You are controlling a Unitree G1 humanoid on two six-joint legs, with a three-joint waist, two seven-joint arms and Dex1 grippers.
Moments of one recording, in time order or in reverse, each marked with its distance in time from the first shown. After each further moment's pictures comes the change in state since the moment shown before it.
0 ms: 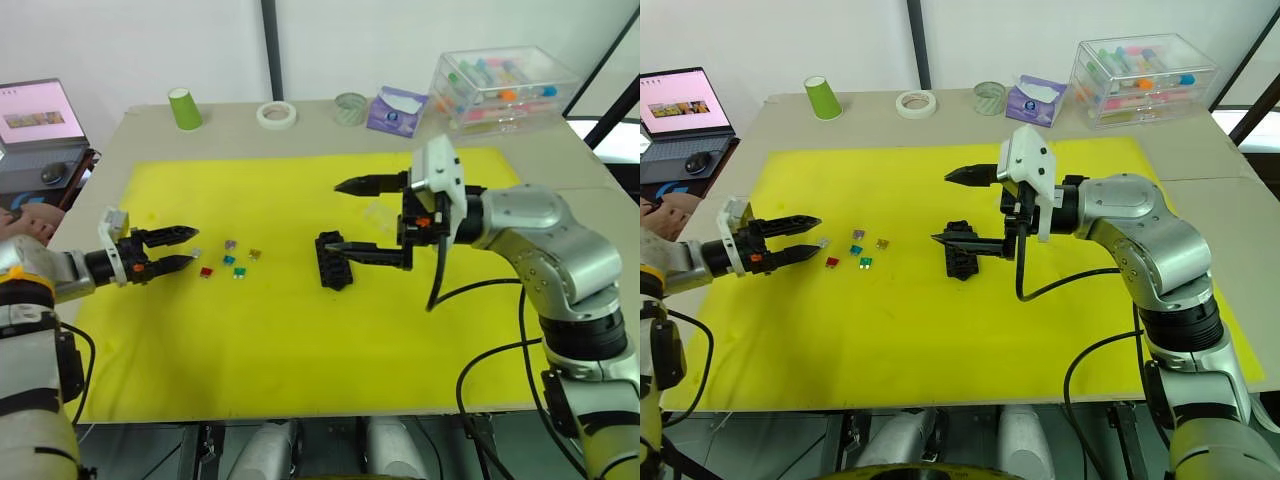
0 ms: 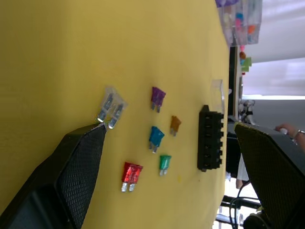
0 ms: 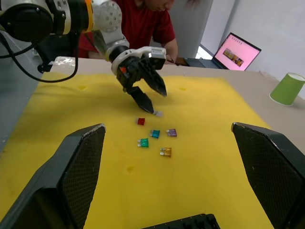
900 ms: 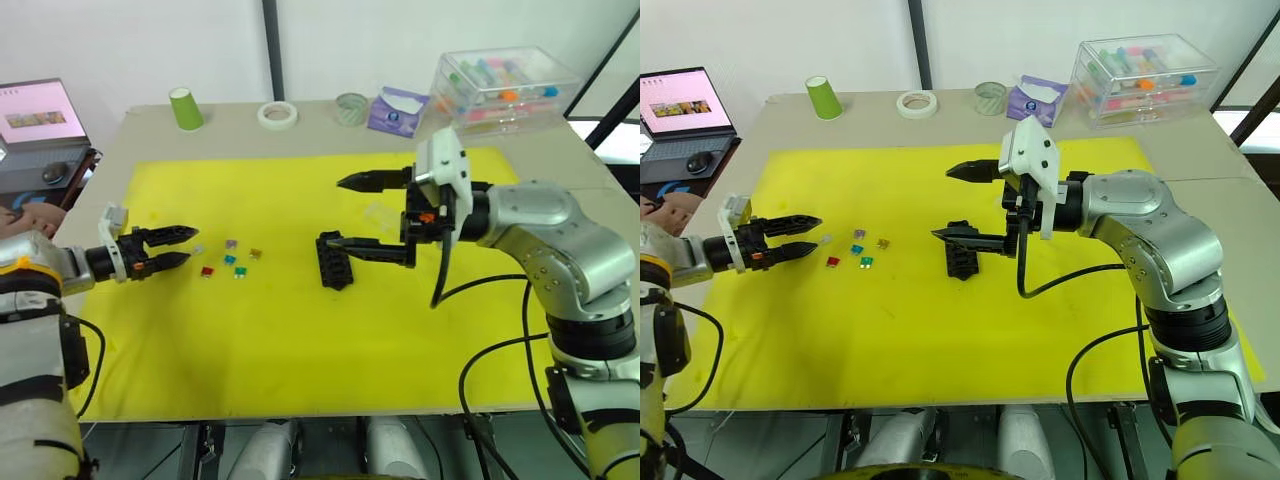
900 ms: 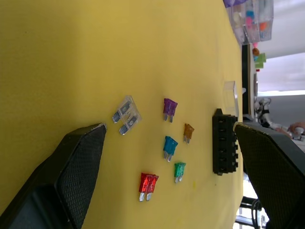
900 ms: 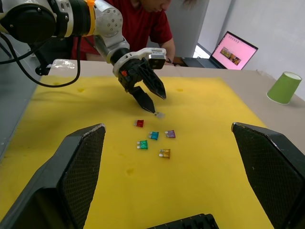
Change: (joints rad) left arm -0.078 -0.014 -0.019 0.112 0.154 -0.109 -0.084; right arm -0.007 -0.018 -0.009 -0.021 0.033 0.044 -0.032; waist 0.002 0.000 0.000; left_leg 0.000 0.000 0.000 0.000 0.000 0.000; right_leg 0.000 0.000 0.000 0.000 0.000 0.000
